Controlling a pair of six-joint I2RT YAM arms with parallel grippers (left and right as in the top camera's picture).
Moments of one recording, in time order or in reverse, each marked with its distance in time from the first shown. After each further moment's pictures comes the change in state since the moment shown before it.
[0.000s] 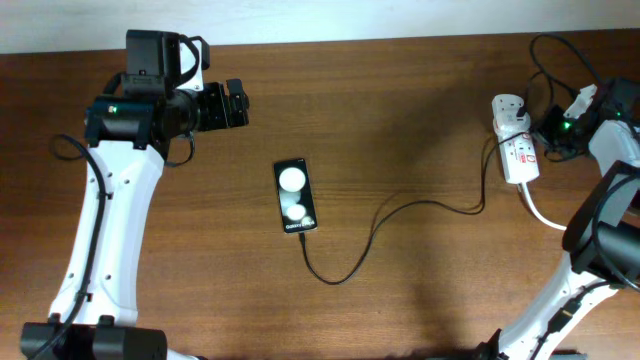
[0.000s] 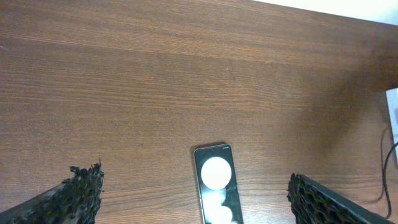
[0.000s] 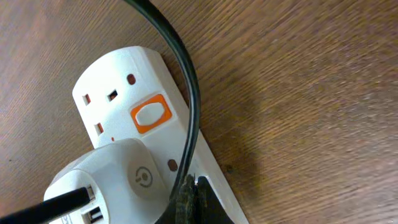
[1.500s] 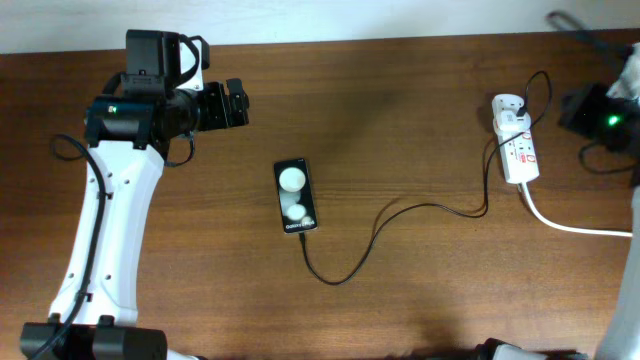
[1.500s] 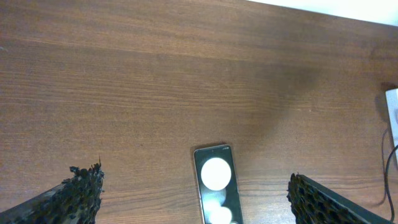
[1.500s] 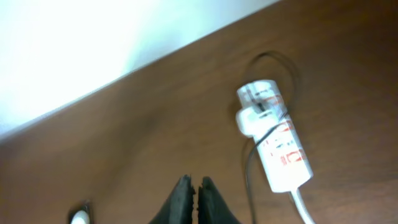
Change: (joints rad) left arm 0.000 0.000 0.000 0.002 0.000 0.000; right arm 0.099 -0.771 0.003 -0.444 -0.011 -0.132
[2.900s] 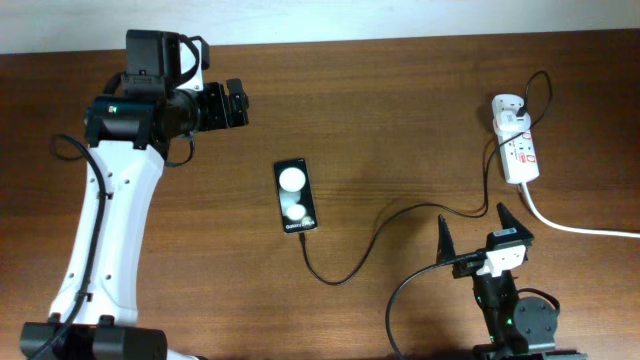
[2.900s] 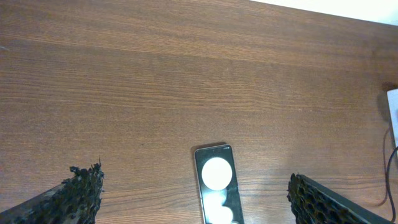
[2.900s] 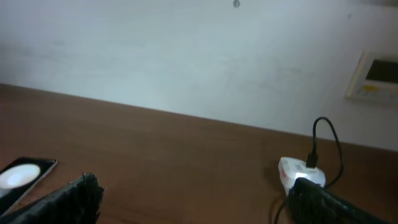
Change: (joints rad) left arm 0.000 0.000 0.000 -0.002 -0.004 0.000; right arm 0.450 -1.411 -1.585 0.985 0.301 -0.209
